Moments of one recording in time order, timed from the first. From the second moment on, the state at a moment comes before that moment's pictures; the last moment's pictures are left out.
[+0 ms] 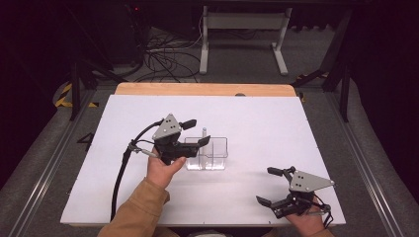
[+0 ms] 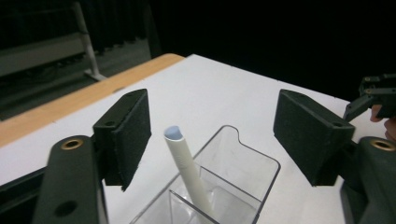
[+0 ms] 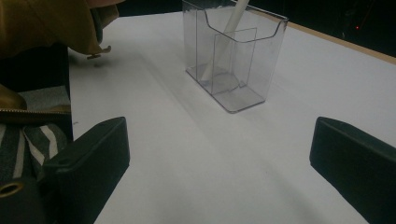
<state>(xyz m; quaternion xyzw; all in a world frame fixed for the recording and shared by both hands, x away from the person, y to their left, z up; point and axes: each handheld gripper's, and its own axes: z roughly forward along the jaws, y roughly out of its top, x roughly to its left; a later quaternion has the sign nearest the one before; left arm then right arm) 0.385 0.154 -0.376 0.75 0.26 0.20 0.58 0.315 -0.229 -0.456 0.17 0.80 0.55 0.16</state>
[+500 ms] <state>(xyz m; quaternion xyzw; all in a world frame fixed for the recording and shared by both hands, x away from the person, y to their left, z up) 0.371 0.165 -0.358 0.75 0.25 0.21 0.58 0.316 -0.227 -0.456 0.17 0.80 0.55 0.16</state>
